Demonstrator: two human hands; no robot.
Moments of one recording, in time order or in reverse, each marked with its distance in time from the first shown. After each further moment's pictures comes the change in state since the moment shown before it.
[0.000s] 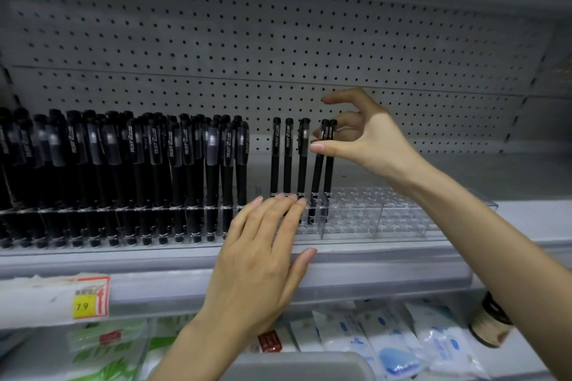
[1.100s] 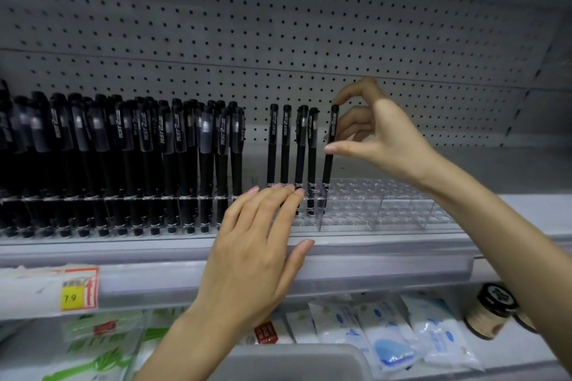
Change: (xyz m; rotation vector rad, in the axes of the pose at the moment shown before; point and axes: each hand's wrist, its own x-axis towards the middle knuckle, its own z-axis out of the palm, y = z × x) left_hand 0.001 0.002 -0.002 -0.006 -0.002 -0.015; right_hand -0.008 0.005 -0.016 -0.210 -0.086 -0.139
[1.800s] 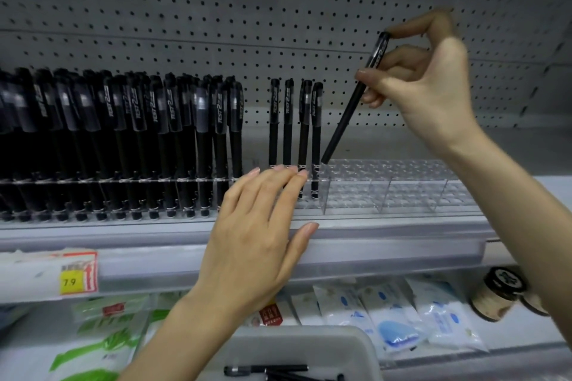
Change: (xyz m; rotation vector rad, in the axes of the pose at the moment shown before) left_hand 0.001 0.000 -0.001 0.001 0.003 -0.002; right_hand 0.003 -0.009 -0.007 0.315 0.379 -0.037
